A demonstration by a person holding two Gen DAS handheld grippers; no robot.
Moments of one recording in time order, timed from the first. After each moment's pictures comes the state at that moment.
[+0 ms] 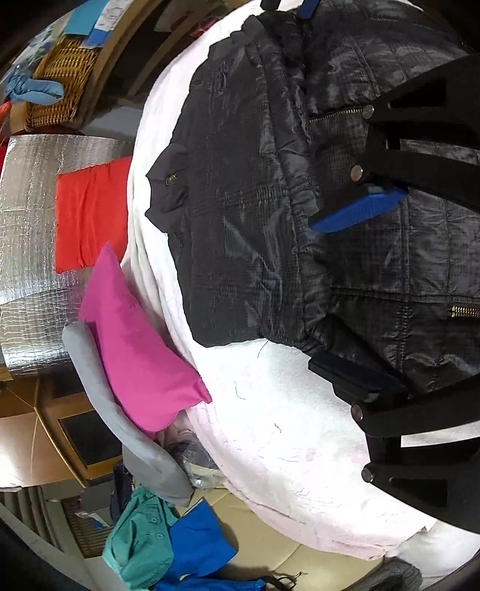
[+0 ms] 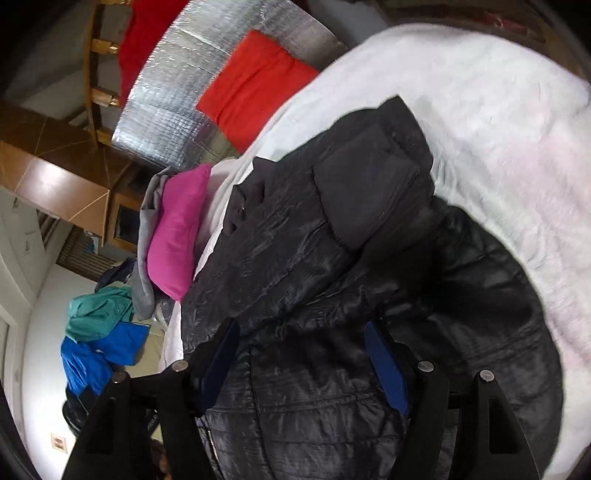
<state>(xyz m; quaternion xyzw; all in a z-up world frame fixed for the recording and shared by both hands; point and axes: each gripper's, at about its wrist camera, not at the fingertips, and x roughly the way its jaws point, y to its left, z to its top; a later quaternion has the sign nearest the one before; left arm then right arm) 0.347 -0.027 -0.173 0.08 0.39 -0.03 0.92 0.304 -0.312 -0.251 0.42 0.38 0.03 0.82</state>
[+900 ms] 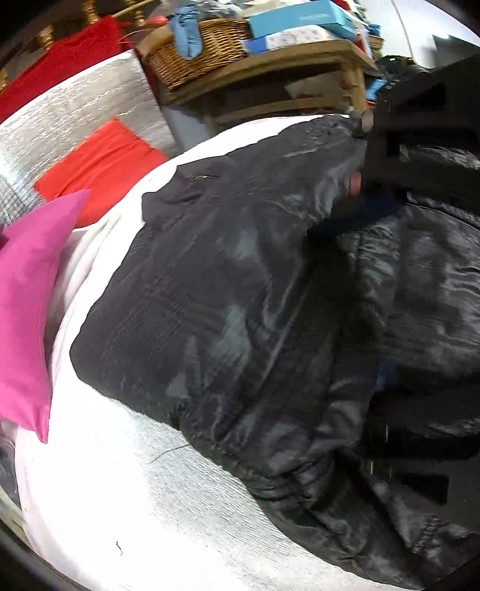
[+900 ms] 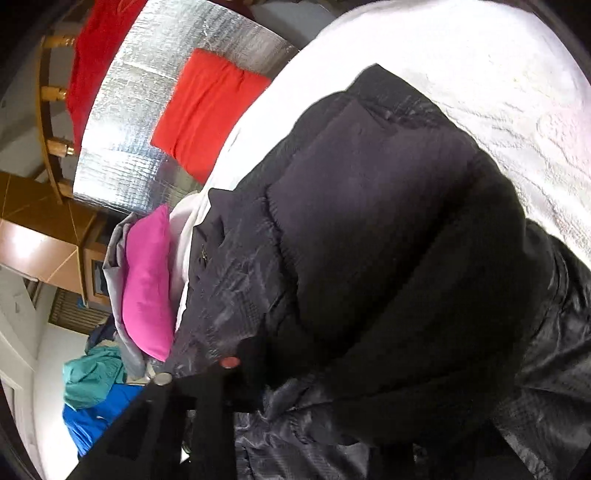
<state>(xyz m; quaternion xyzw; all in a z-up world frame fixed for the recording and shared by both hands) 0.441 0.012 -0.249 -0.31 0.51 -0.12 0.80 0.373 -0.317 -0.278 0.47 0.34 -0.03 0.82</state>
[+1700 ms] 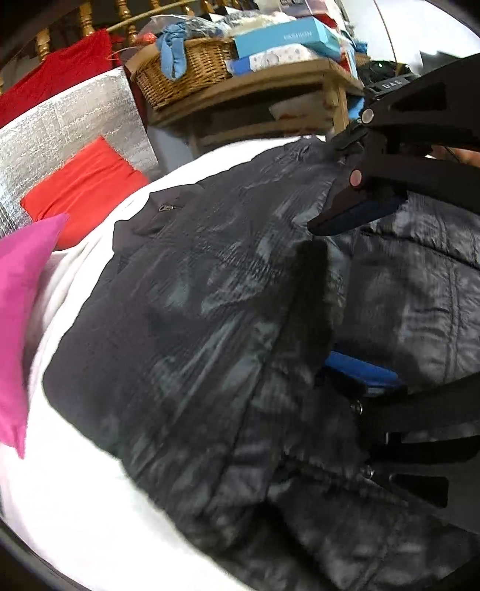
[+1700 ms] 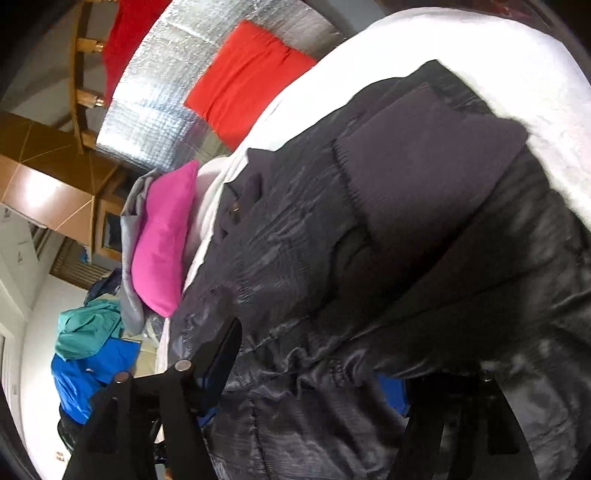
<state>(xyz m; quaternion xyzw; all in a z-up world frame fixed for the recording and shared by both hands) 0.412 -0.014 -0.249 -0.32 0.52 -0.16 0.77 0.374 -0.265 -0.270 0.43 0.37 0.05 0.82</state>
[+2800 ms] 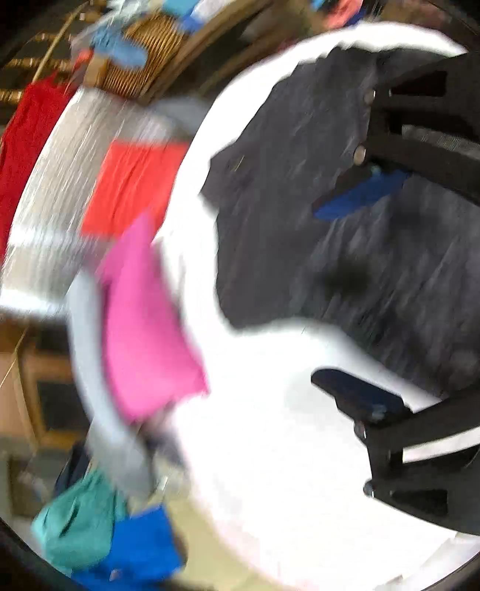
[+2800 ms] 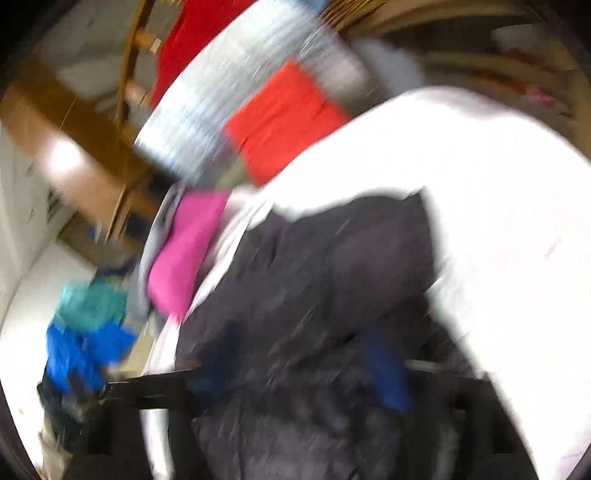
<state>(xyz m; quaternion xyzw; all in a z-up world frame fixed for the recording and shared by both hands) 0.390 0.027 -0.159 -0.06 0.37 -0.01 0.93 0.308 -0.358 -0.200 0.35 0.28 -0.01 0.89</state>
